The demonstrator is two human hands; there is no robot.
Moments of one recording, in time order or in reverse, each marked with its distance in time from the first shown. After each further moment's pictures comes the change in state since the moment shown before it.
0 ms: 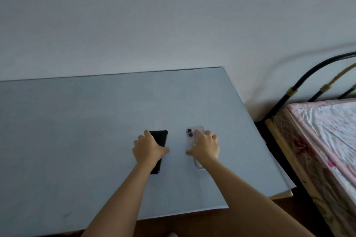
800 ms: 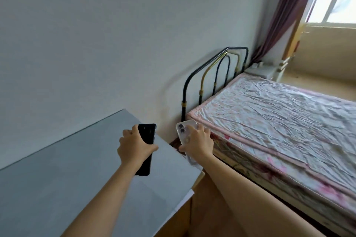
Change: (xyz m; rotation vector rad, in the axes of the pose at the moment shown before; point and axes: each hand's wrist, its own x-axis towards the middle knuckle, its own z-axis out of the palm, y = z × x) left_hand -0.124 0.203 -0.045 -0.039 0.042 0.750; right_hand -0.132 0.144 -0.172 0.125 0.552 0.357
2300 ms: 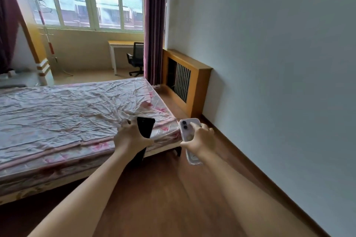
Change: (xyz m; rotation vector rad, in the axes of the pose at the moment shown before) left_hand -0.607 0.393 0.097 -0.145 -0.531 1.217; right_hand -0.616 0.427 -0.294 -0.150 0.645 1.061
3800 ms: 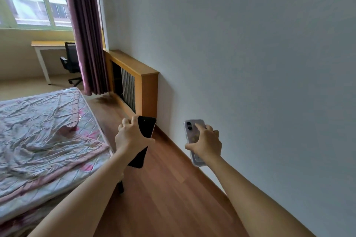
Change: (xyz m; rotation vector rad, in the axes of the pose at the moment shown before) left_hand 0.252 0.429 0.247 -0.066 -0.038 0.204; right_hand 0.346 0.368 -0.112 -0.086 0.129 0.234
